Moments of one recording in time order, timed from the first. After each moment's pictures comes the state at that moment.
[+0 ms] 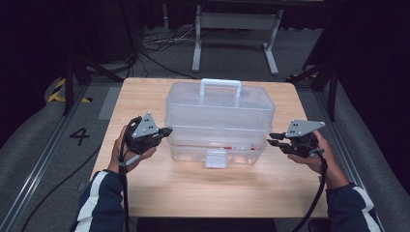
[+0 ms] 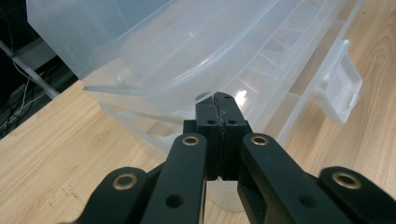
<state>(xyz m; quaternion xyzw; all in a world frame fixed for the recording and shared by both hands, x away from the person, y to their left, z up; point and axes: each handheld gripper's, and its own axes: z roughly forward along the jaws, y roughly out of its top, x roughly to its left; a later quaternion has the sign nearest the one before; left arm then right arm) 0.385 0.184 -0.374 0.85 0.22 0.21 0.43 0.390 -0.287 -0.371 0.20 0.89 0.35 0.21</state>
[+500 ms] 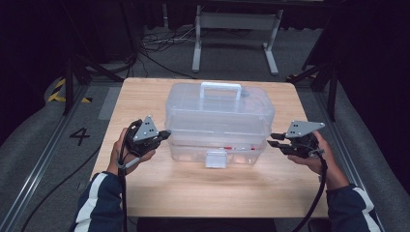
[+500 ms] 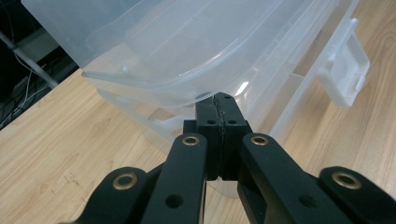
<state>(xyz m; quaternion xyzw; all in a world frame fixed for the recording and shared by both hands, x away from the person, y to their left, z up) 0.383 0.185 -0.380 0.86 0.22 0.22 0.41 0.390 -0.289 -0.376 0.21 0.89 0.35 0.21</state>
